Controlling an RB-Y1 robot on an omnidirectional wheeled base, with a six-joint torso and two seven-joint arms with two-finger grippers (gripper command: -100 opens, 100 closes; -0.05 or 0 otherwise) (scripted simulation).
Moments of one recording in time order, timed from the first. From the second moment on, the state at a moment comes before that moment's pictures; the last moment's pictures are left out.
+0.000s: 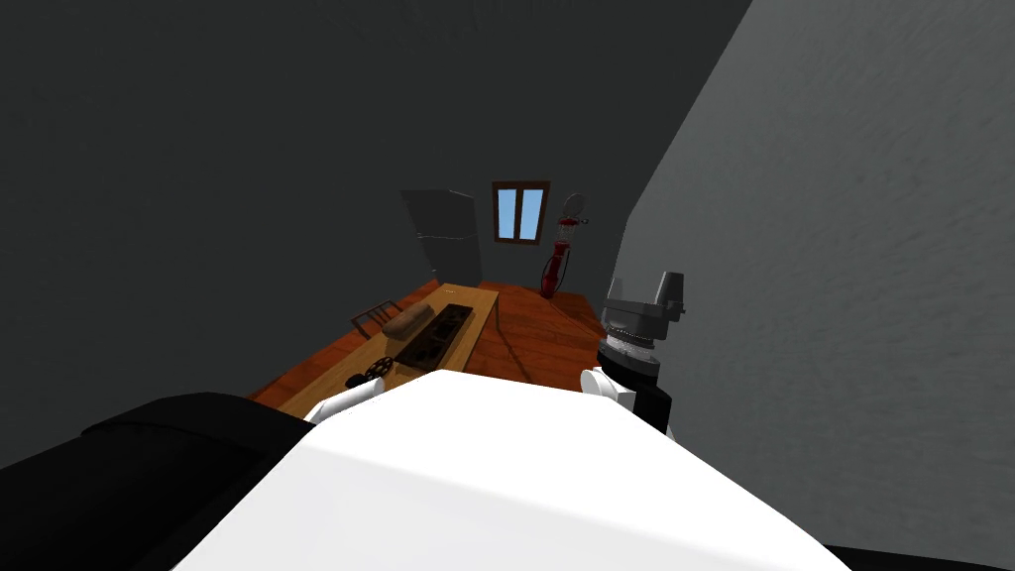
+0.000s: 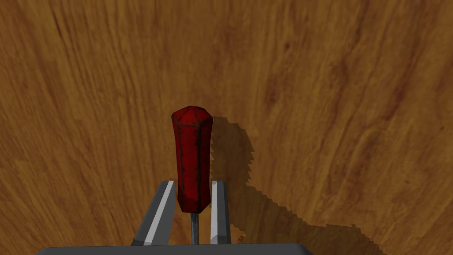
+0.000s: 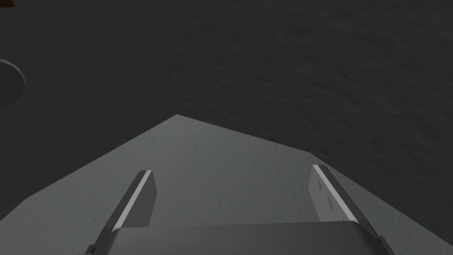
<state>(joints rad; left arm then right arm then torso) 0.38 0.37 0.50 -1.30 0.37 1.17 0.83 0.45 -0.02 0.06 -2.38 -0.12 -0.56 0.07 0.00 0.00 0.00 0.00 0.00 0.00</state>
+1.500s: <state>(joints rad) 0.06 0.30 0.88 -1.13 0.11 1.27 0.42 0.45 -0.02 0.06 -2.38 -0.12 -0.56 0.07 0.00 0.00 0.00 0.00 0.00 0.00</state>
